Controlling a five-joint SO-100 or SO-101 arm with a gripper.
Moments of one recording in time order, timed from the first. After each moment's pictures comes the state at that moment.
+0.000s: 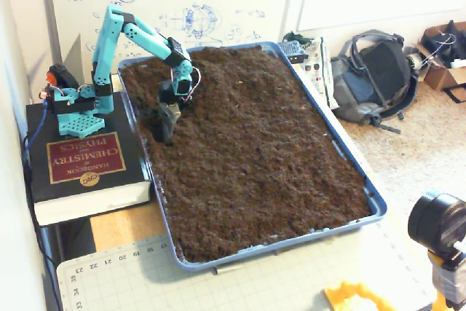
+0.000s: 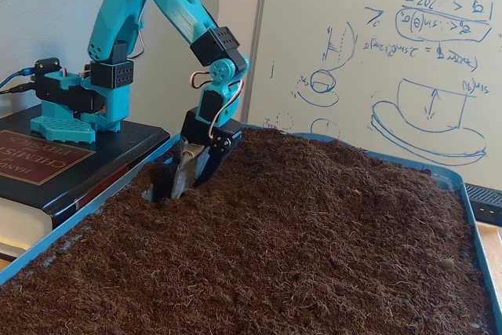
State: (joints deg) arm 3.2 71.7 116.5 47.9 -5.9
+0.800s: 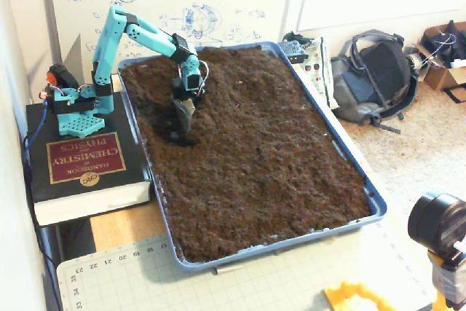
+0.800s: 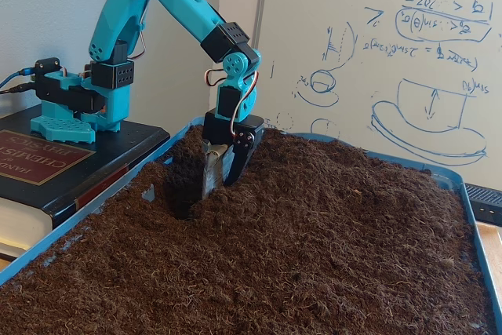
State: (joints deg) arm 2.3 70.8 109.3 45.6 -6.2
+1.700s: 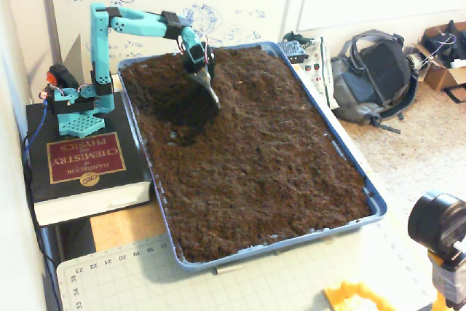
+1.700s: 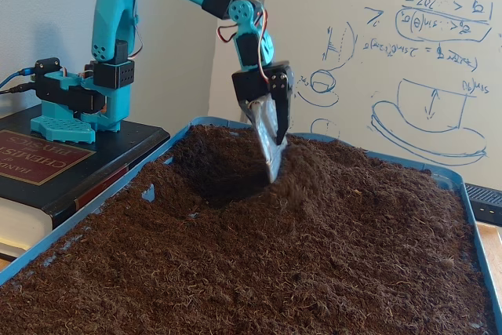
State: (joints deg) arm -2.4 88.5 105.6 43.0 -6.4
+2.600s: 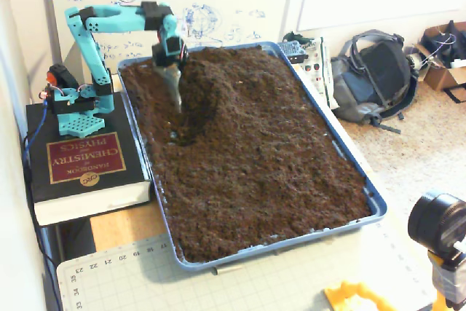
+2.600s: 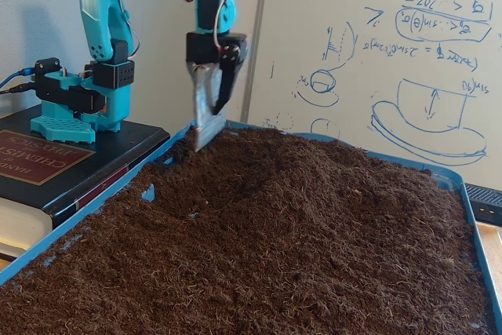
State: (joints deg) arm 3.5 106.3 115.7 72.8 -13.7
